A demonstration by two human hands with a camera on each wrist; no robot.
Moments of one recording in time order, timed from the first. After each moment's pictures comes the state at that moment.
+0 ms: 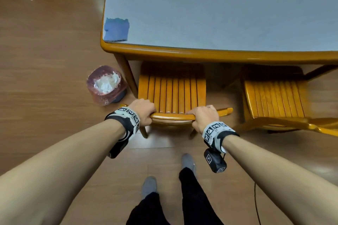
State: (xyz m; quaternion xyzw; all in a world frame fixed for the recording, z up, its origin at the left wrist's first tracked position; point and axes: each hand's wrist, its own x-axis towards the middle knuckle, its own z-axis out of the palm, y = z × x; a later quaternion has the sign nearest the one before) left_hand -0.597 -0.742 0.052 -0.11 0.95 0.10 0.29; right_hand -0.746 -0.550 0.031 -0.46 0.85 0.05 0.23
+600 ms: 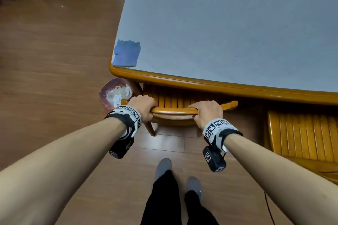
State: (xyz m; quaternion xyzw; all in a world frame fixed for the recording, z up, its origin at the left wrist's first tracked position) left_hand -0.695 -0.851 0.055 -0.27 0.91 0.11 0.28; right_hand -0.859 -0.687 0.030 -0.48 0.85 0.01 0.20
